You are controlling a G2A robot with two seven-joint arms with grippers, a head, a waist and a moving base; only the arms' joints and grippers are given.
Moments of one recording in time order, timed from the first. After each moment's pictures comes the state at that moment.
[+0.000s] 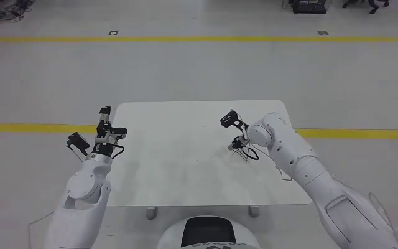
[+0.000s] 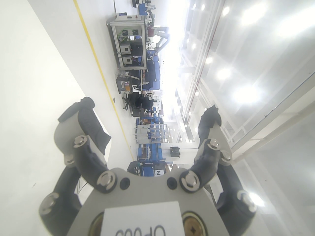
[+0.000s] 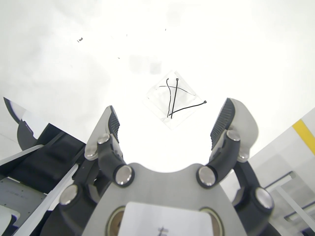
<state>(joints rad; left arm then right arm) 1.73 -1.15 -1.60 -1.80 -0.42 0.00 0.00 -0.87 -1.21 0.77 -1.17 -0.95 -0.21 1.09</state>
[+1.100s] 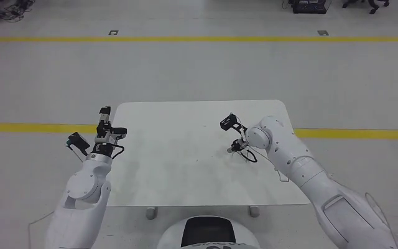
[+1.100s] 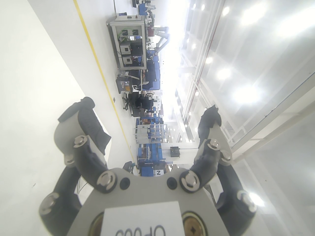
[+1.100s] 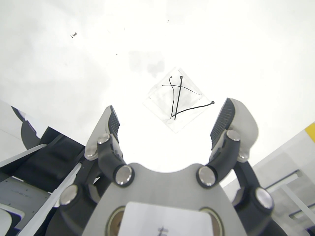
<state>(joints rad) 1.73 -1.15 -1.60 -1.80 -0.42 0.00 0.00 -0.88 -1.23 0.75 -1.11 -0.94 -0.21 1.05</state>
